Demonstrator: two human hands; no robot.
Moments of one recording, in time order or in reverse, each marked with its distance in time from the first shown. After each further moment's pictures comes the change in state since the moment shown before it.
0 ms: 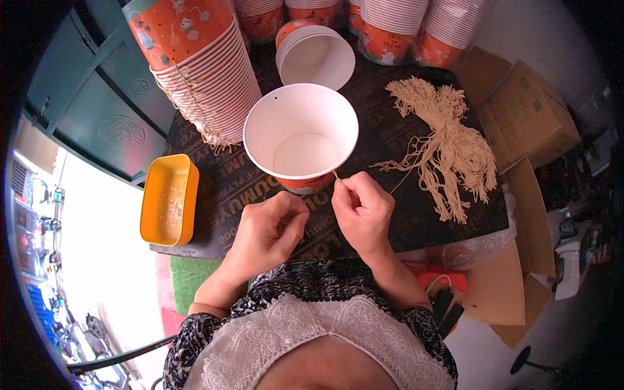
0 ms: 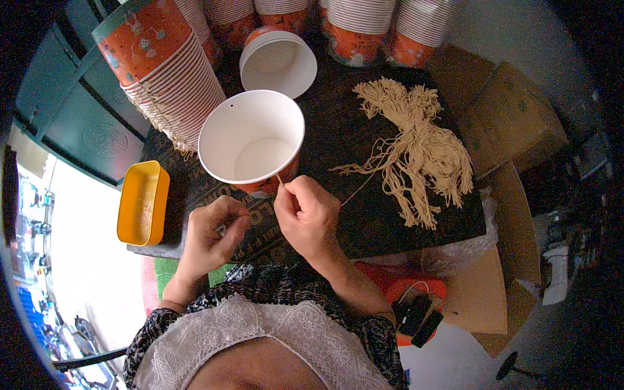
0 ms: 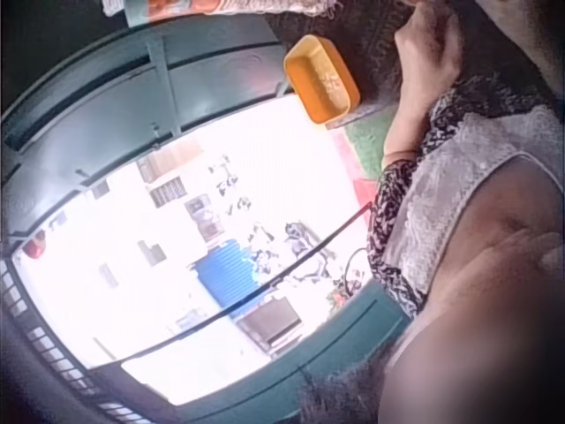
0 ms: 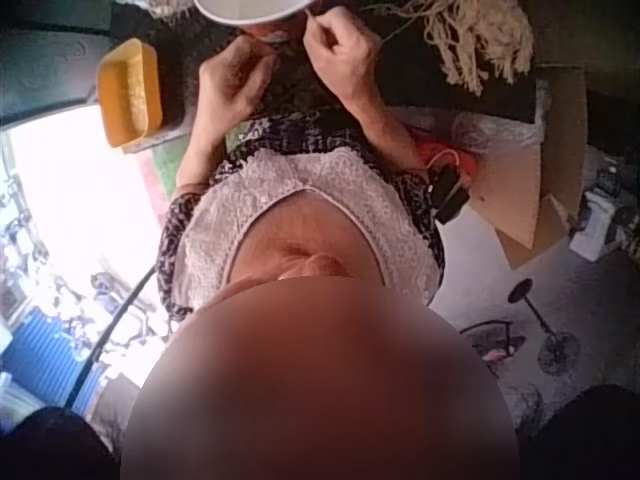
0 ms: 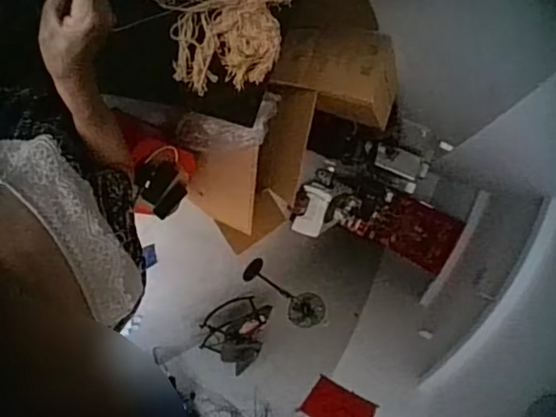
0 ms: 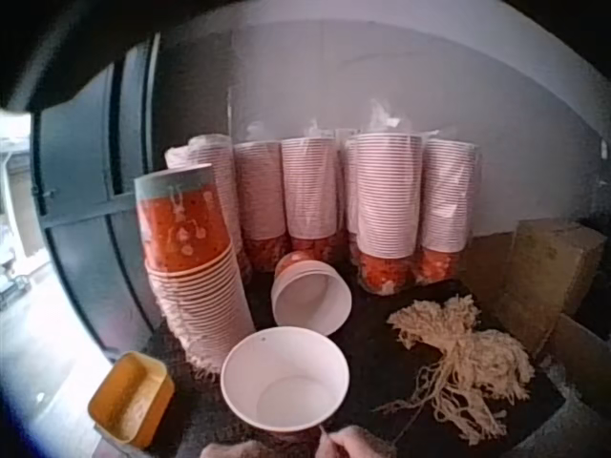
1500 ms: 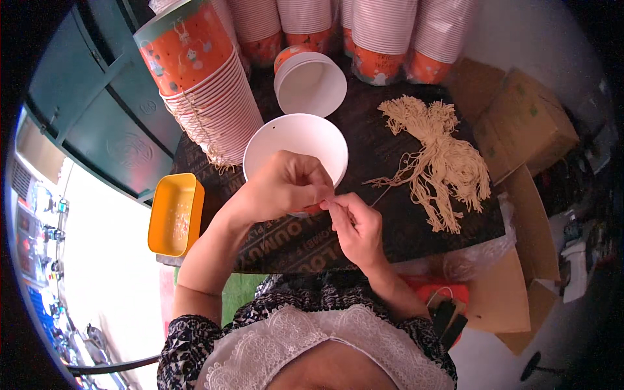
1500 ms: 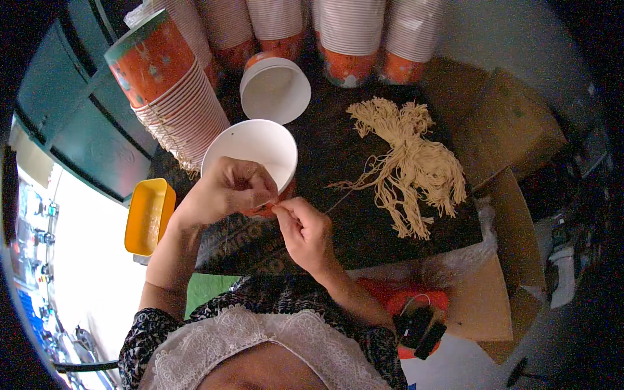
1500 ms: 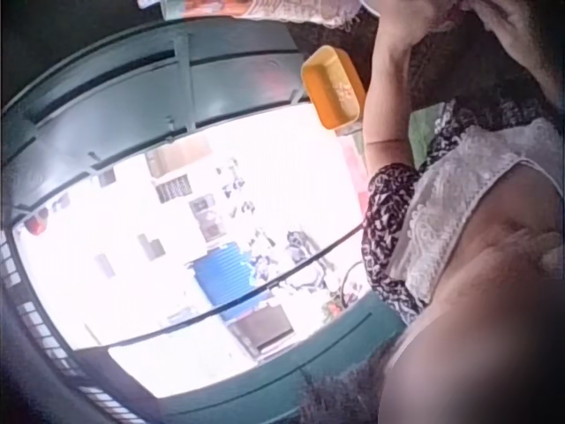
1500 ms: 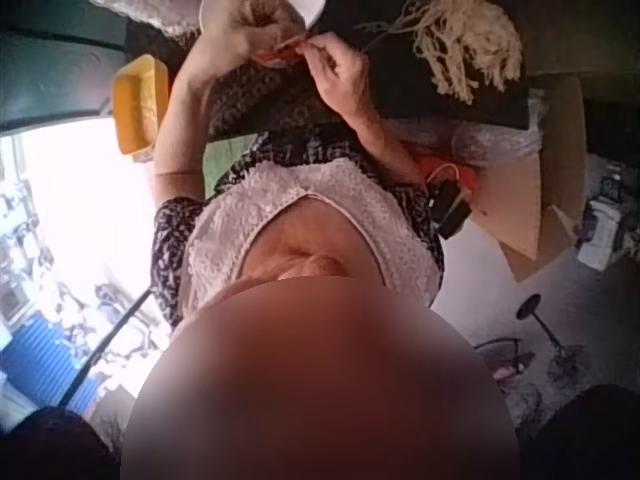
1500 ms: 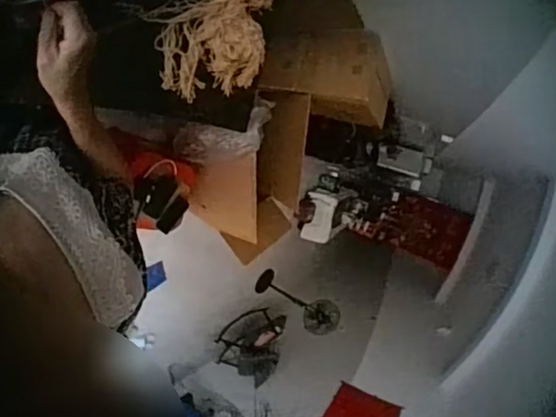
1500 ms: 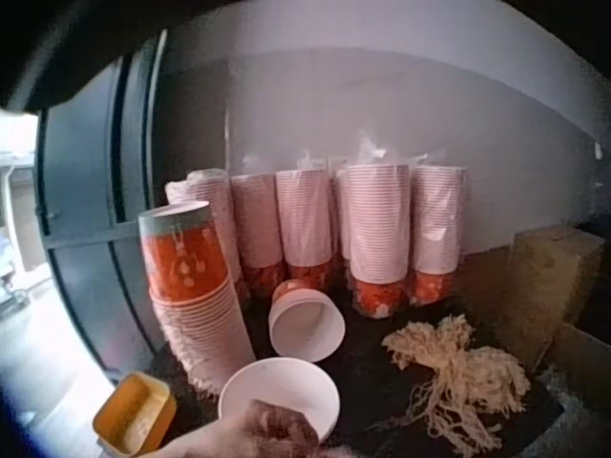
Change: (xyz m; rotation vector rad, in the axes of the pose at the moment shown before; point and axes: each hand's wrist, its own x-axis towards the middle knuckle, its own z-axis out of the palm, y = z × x) left_hand 0.090 0.011 -0.016 -0.361 -0.498 -0.145; right_hand -0.011 0.003 -0.015 0.221 -0.202 0.244
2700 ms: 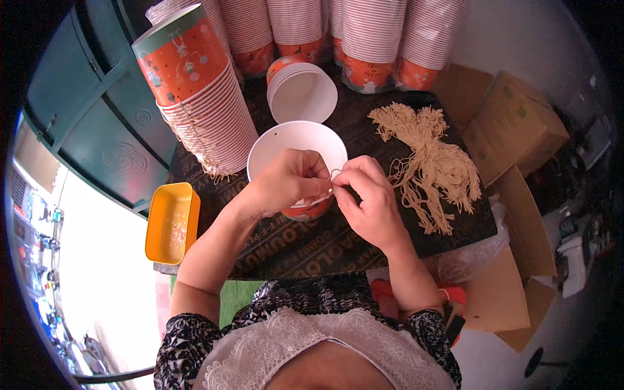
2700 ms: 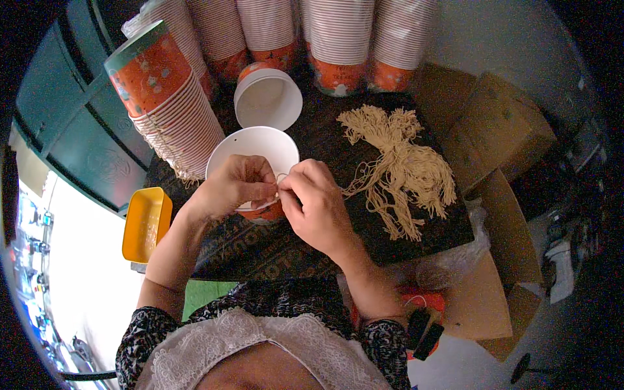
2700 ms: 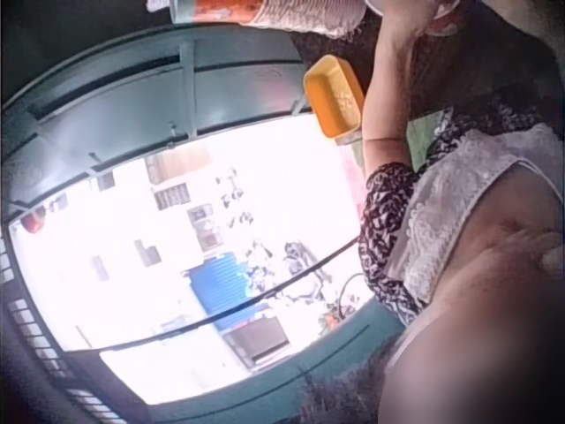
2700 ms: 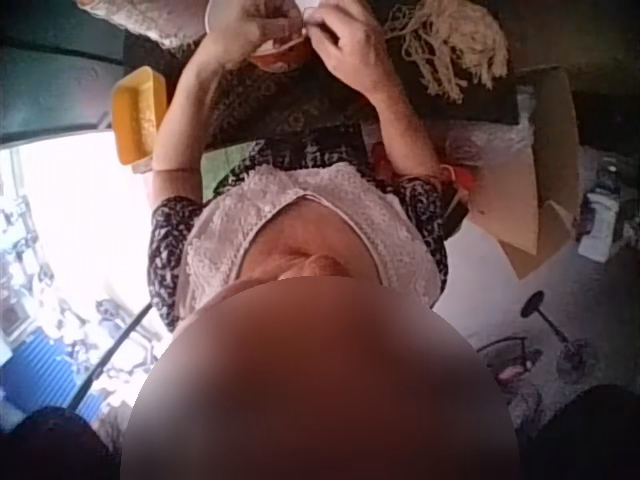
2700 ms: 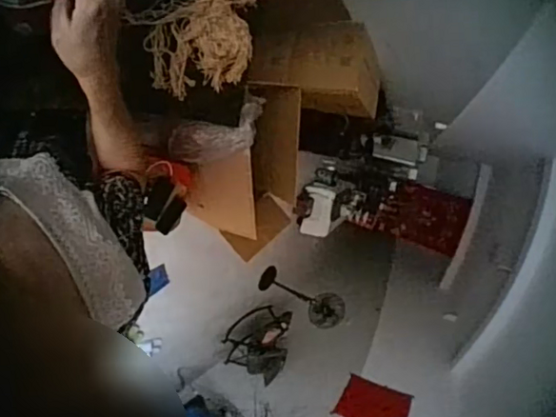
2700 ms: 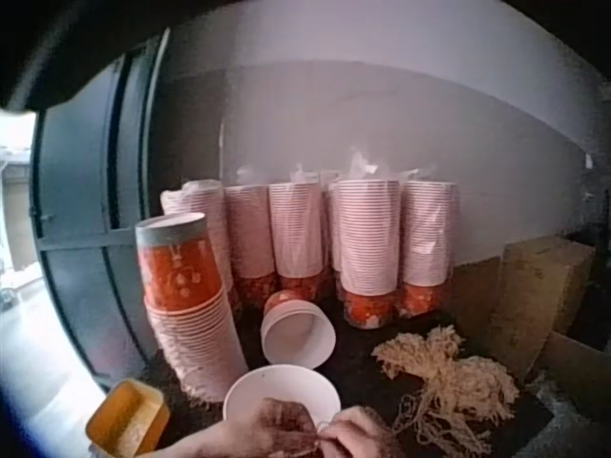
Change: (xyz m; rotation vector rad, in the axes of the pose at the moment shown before) left_hand 0.026 -0.011 0.002 -0.085 0.060 -0.004; right_hand 0.055 -0.032 -0.036 -0.408 -0.080 -0.462
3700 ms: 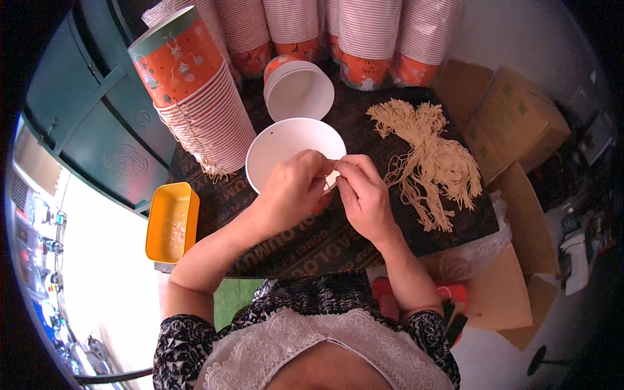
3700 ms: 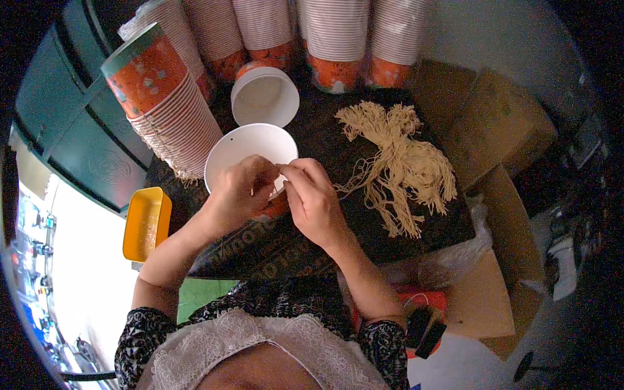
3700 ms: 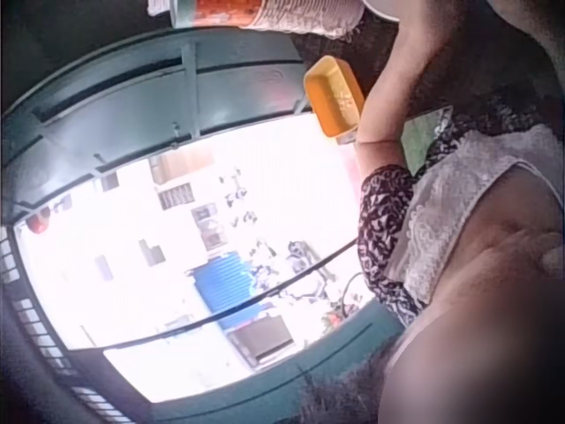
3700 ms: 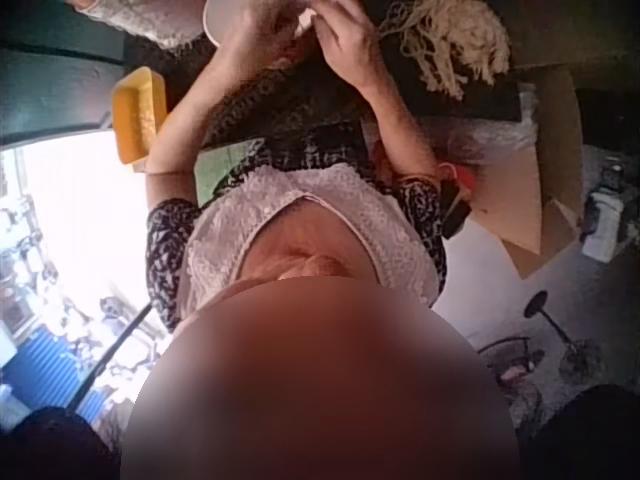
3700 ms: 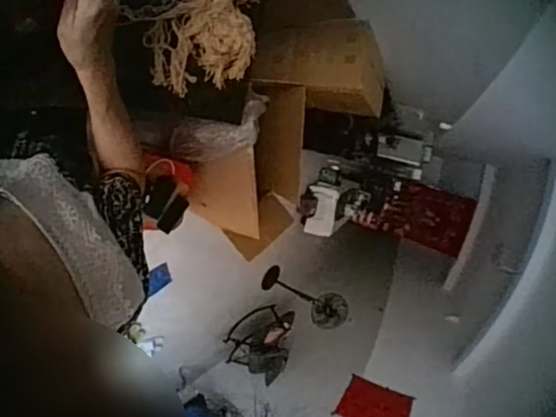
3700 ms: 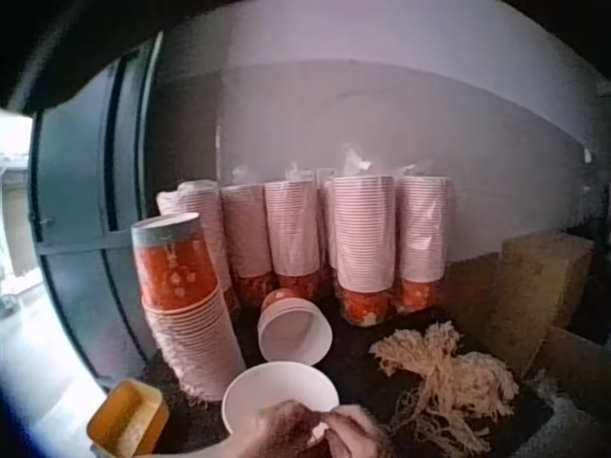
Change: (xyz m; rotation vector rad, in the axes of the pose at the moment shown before) left_hand -0.006 -0.004 0.029 0.647 0.309 0.406; right_hand -0.014 0.017 0.012 0.092 0.083 0.040
